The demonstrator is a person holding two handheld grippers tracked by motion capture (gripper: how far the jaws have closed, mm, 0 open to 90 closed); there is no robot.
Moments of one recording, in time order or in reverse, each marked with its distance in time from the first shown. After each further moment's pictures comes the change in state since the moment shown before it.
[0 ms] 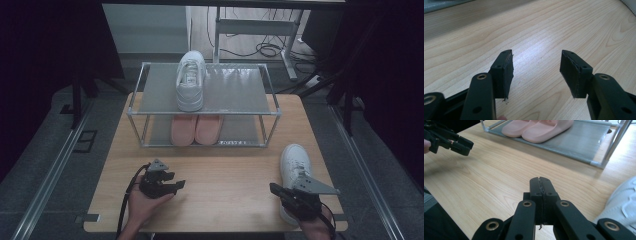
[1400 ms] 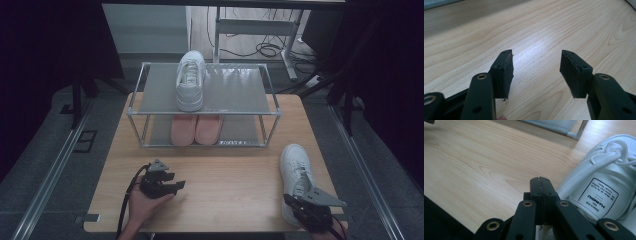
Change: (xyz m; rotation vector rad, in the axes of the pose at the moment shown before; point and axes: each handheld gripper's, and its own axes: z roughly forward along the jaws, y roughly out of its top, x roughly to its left) left arm 0.000 -0.001 0.002 0.007 0.000 -0.001; right arm -0.009 -0.031 -0.018 0.115 -0.145 -0.021
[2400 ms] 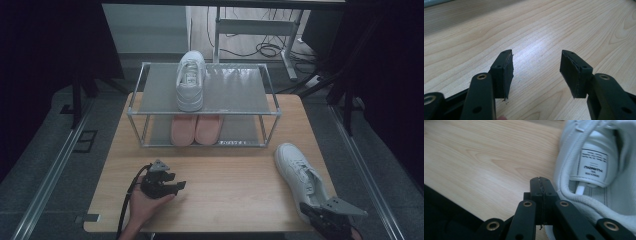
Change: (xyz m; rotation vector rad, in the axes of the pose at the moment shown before) left arm -0.001 0.000 0.003 0.011 0.002 0.003; right arm -0.032 -0.034 -0.021 0.028 -0.015 0.069
